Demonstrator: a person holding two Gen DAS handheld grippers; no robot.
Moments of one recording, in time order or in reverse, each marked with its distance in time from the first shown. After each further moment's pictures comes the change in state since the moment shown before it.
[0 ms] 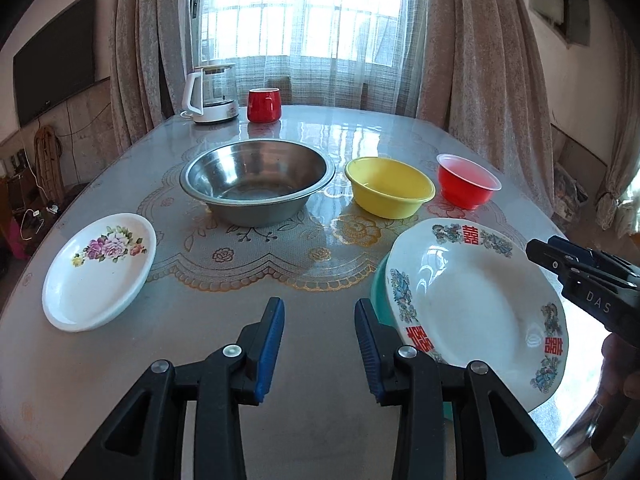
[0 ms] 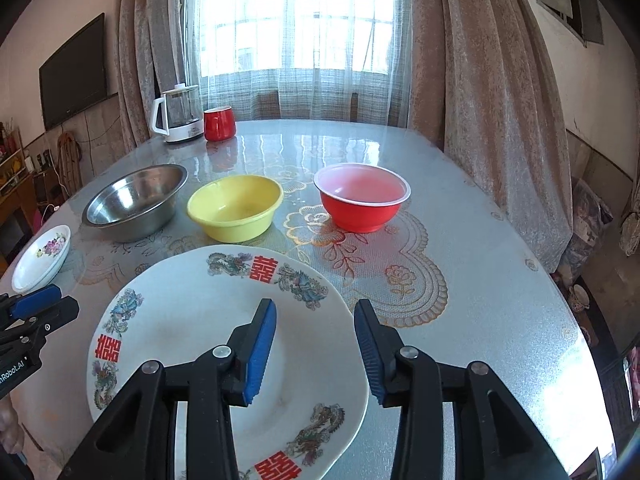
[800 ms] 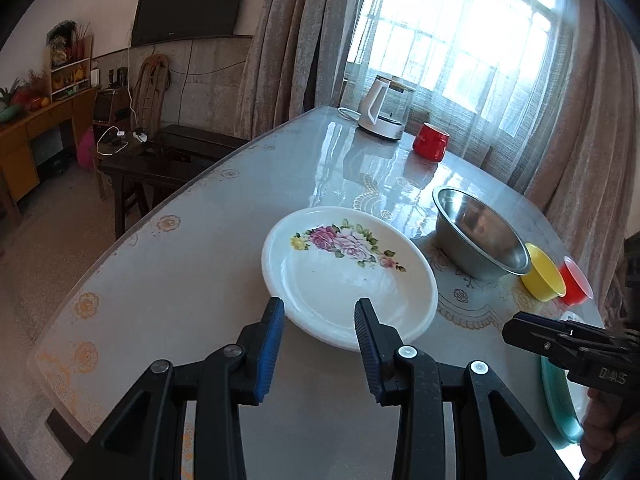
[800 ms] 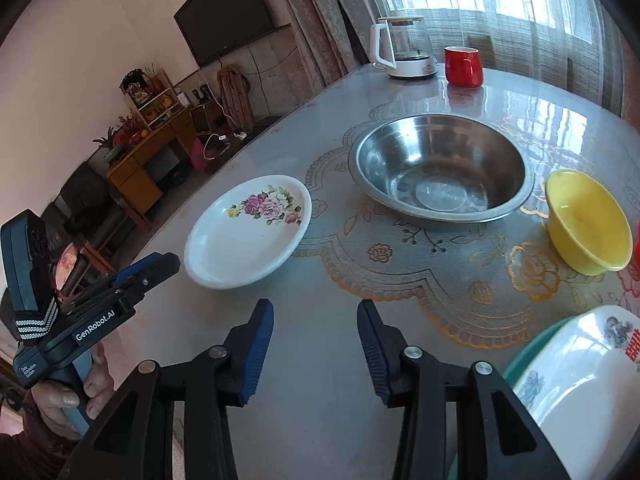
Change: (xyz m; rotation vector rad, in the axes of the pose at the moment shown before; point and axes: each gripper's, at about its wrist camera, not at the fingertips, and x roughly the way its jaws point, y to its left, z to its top) left arm -0.039 0.224 -0.020 -0.373 -0.055 0.182; right arm 0.056 0.220 0.034 -0.188 0.255 0.638
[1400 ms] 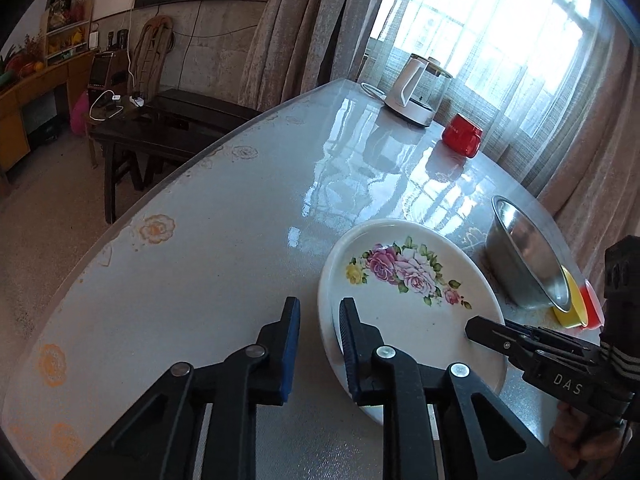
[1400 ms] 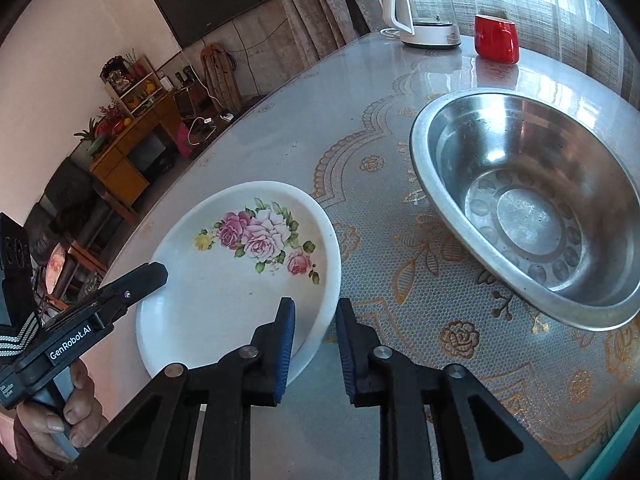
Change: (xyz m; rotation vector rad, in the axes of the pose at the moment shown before) left arm 0.076 0.036 0.034 -0.052 0.118 -0.026; right arm 0.099 0.015 0.046 0.029 0.078 -0.030
